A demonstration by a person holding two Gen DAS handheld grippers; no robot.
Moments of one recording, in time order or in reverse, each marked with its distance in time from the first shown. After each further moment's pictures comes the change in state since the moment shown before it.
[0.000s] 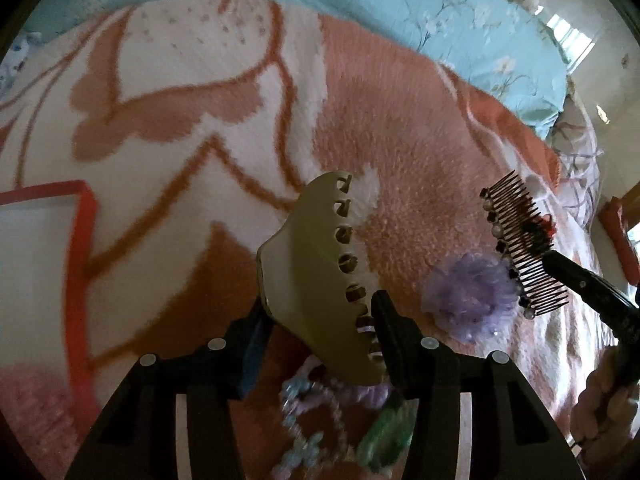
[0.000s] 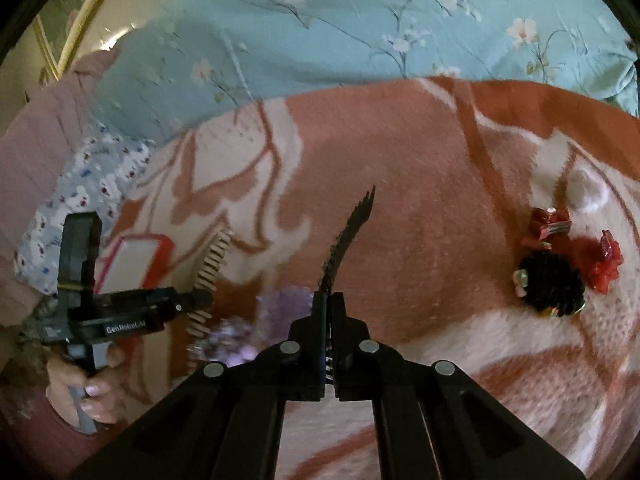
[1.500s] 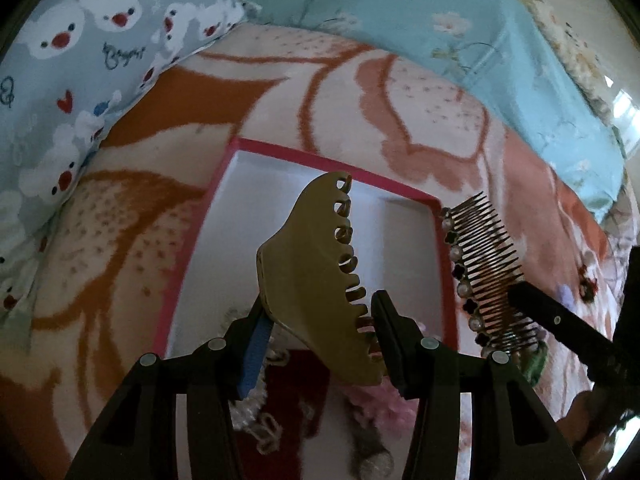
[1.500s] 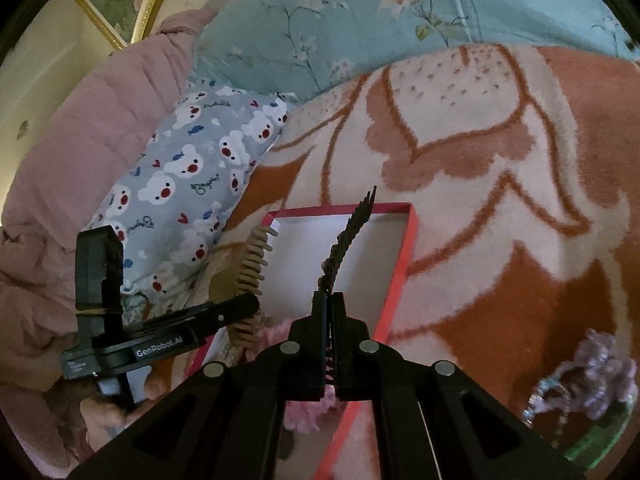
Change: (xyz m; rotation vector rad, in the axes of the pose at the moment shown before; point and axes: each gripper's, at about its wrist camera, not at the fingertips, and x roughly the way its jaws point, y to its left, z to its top) left arm -0.187 0.198 -0.076 -0.226 -0.136 0.191; right arm 0.120 0.251 -0.022 -0.021 0.039 0.338
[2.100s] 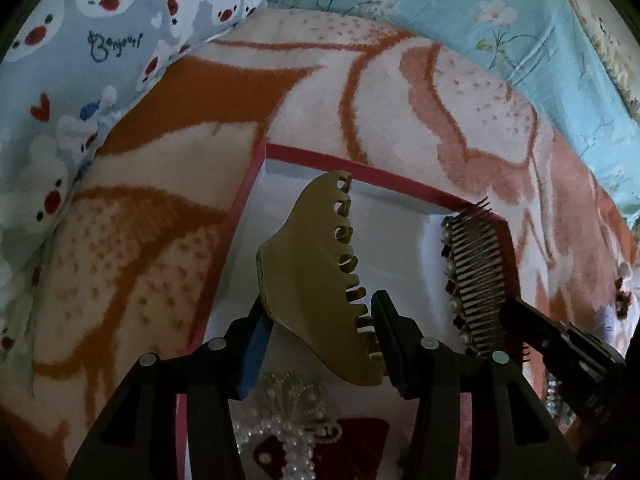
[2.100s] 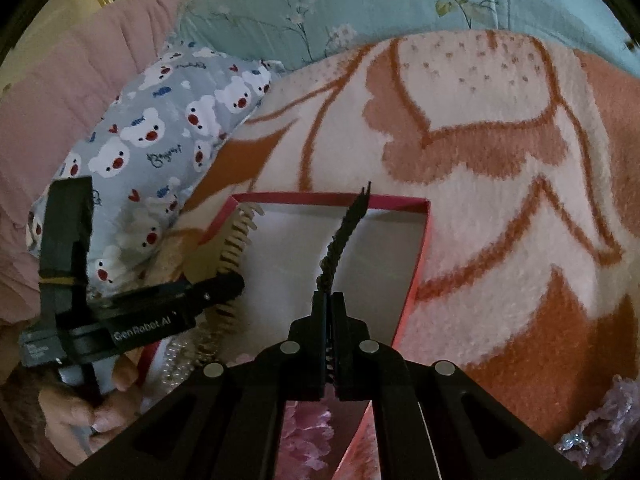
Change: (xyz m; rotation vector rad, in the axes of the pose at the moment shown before) left arm 0.065 0.013 0.034 0.006 0.018 0.097; right arm 0.068 0.003 0.005 -0.079 0.056 -0.113
